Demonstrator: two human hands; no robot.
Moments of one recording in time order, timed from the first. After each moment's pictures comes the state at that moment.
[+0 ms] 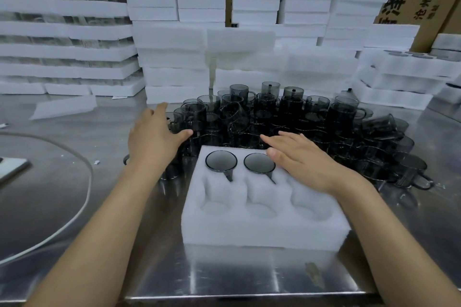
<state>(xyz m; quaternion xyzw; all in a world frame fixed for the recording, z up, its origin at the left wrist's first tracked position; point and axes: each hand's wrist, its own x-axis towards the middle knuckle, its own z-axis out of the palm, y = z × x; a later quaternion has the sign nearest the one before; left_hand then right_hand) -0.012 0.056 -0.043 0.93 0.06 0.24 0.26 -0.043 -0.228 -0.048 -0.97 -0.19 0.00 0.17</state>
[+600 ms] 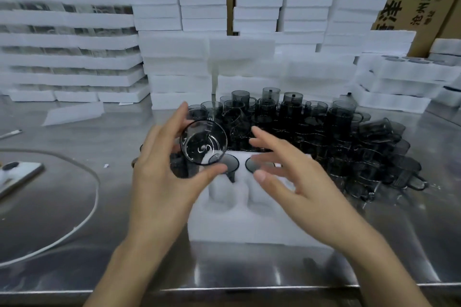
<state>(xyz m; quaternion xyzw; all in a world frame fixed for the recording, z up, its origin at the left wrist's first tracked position) -0.127 0.024 -0.040 0.77 -0.16 0.40 0.47 -0.132 -0.184 -0.032 -0.83 -0.29 -0.14 0.46</state>
